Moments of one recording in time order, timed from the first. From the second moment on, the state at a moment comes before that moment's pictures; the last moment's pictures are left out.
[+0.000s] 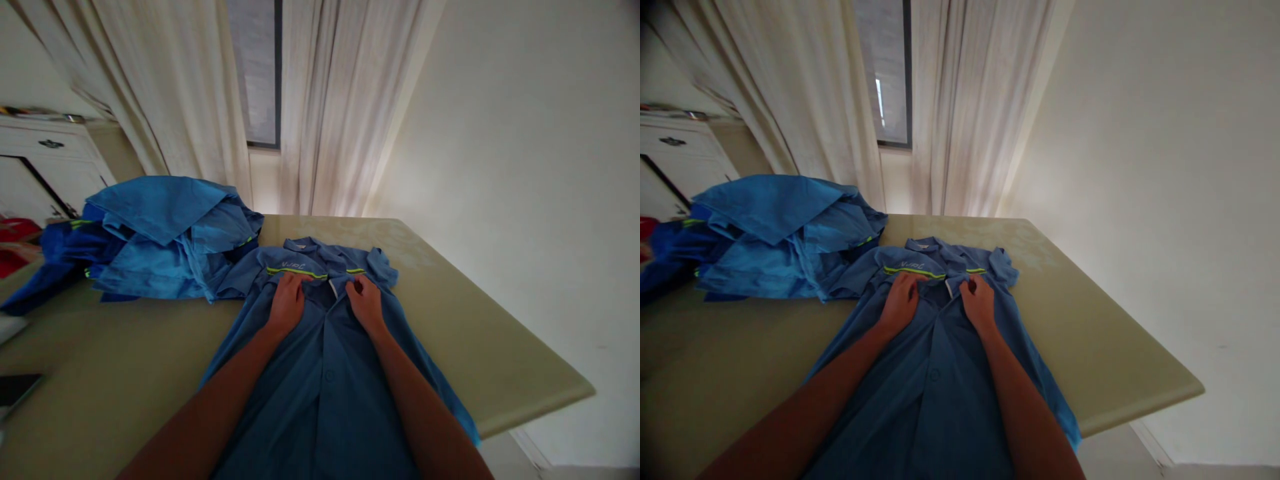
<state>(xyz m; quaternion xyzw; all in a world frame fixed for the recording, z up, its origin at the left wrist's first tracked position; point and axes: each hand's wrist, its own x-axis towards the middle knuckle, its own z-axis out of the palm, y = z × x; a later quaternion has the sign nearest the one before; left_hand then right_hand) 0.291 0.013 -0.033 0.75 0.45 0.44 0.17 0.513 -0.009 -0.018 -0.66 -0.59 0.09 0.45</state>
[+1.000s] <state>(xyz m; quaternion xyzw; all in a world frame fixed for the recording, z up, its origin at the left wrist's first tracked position) 0.280 -0.008 -0.013 0.92 0.28 0.25 0.08 0.498 -0.034 -0.022 -0.46 -0.61 0.45 0.47</state>
